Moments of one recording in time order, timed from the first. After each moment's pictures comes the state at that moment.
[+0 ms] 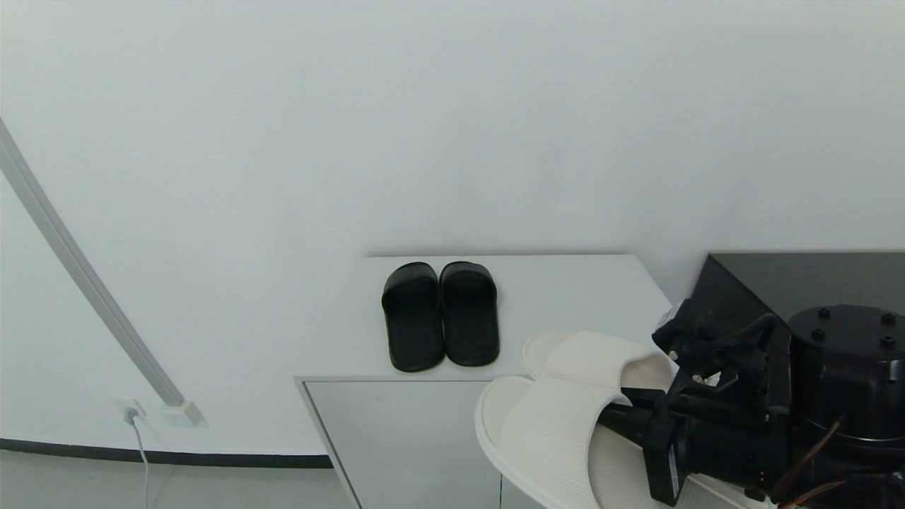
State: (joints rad) left arm 0.00 0.00 0.00 0.00 0.04 -0.08; right arm 0.78 1.49 -0.52 -0.66 0.09 -0.01
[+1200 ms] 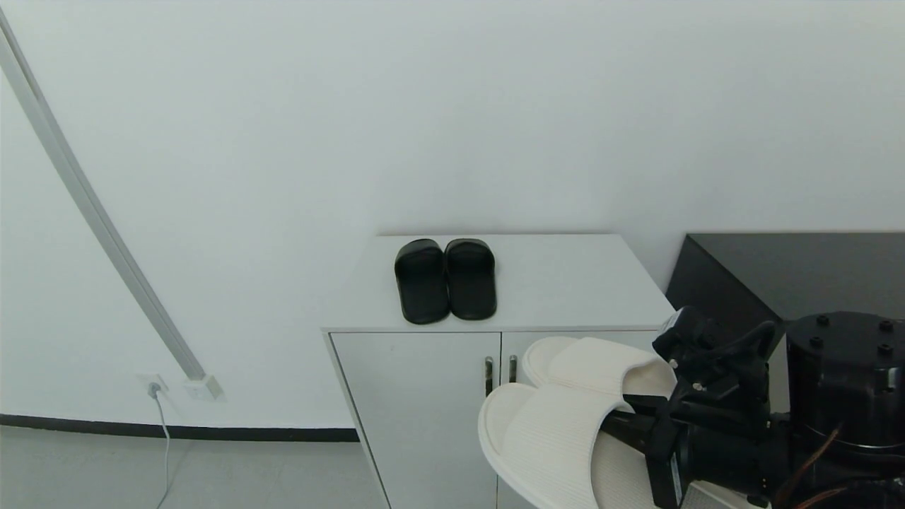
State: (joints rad) left arm 0.00 0.00 0.00 0.00 0.04 -0.08; right arm 0.78 1.49 -0.50 -0.66 0.09 -0.01
